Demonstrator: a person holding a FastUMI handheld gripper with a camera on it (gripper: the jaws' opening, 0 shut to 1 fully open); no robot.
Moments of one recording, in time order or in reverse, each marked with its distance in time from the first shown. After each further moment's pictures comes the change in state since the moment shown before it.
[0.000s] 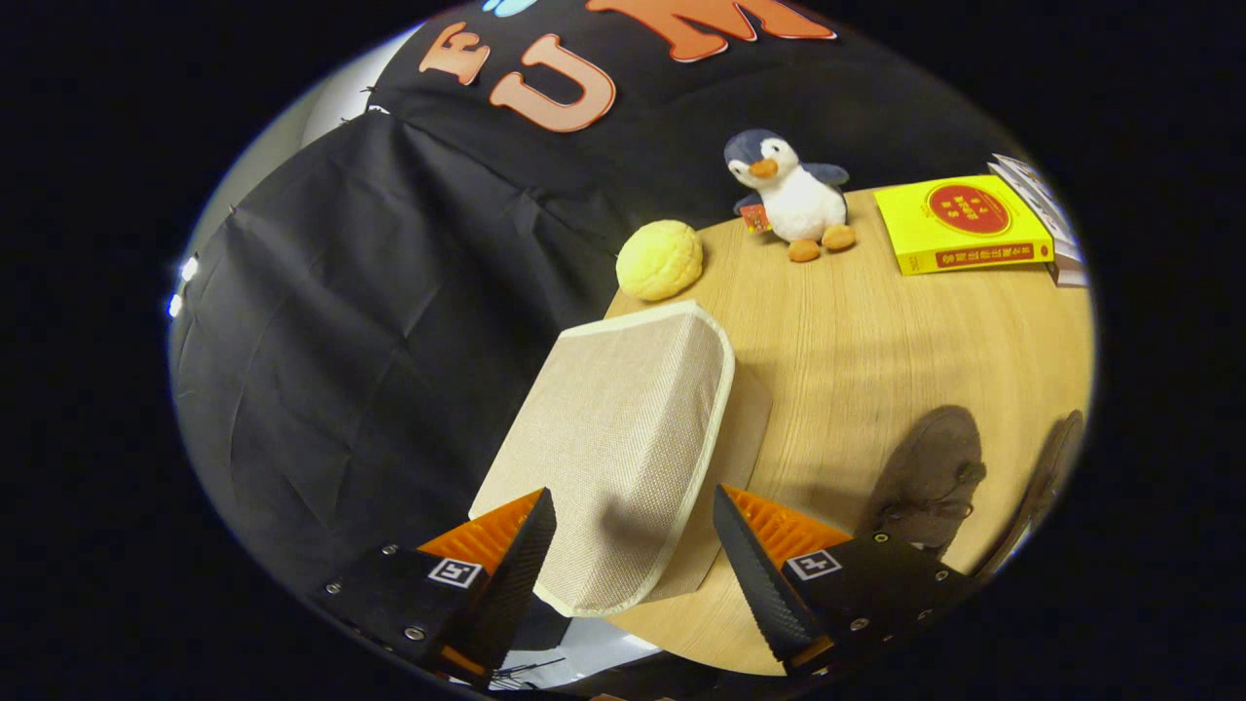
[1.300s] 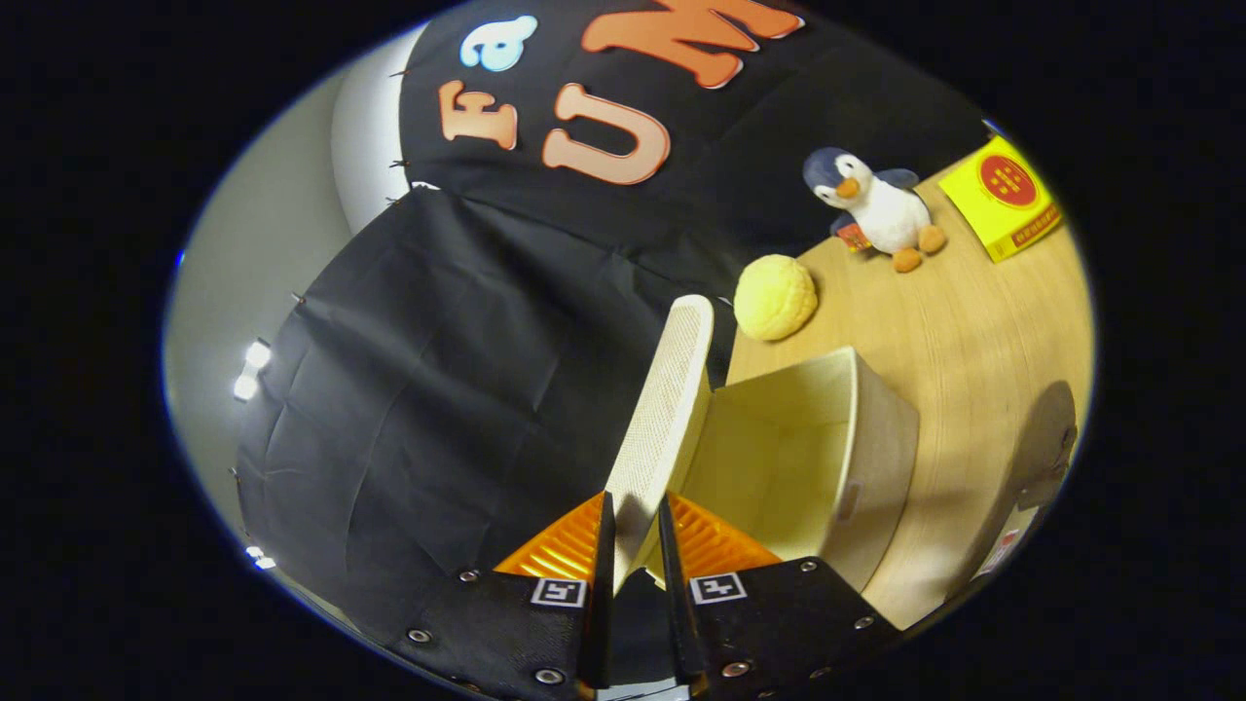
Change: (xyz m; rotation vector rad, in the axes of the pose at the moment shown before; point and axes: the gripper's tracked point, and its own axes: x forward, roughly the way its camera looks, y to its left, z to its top) arm -0.038 0.141 0.071 0.095 -0.192 0.362
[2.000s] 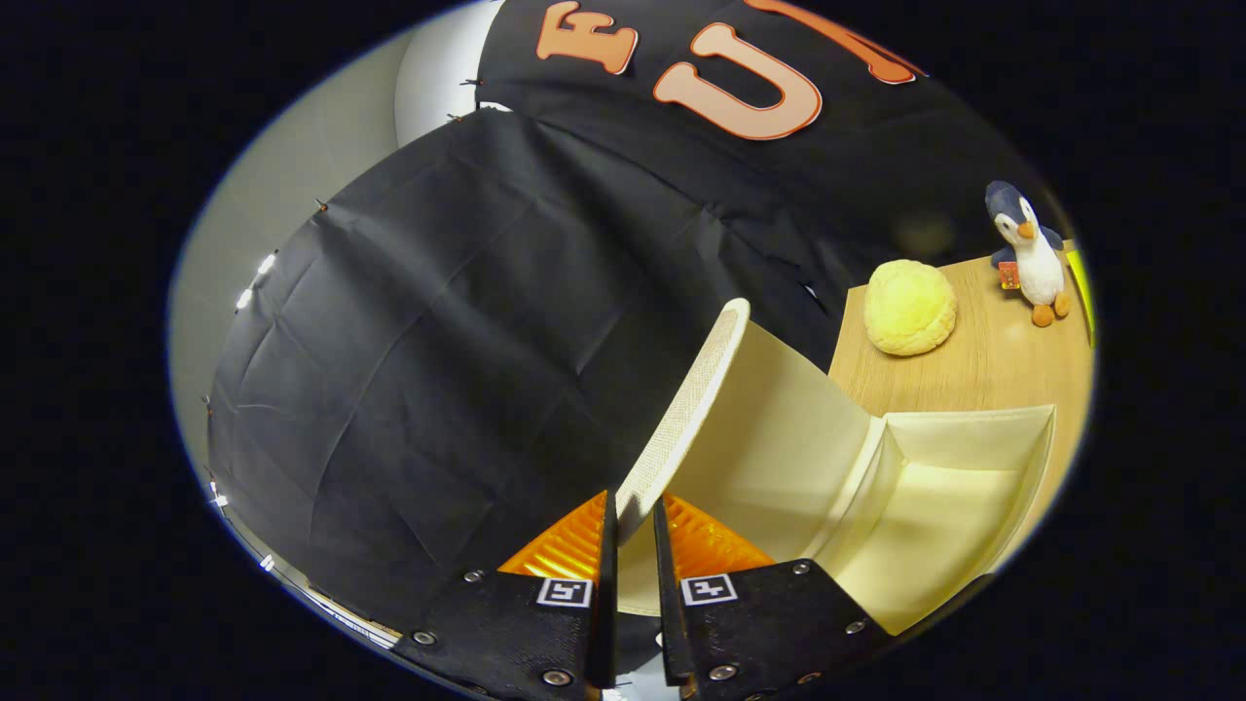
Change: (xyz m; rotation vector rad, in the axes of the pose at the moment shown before) arm 0.145 0.089 -0.038 -0.145 0.135 0.010
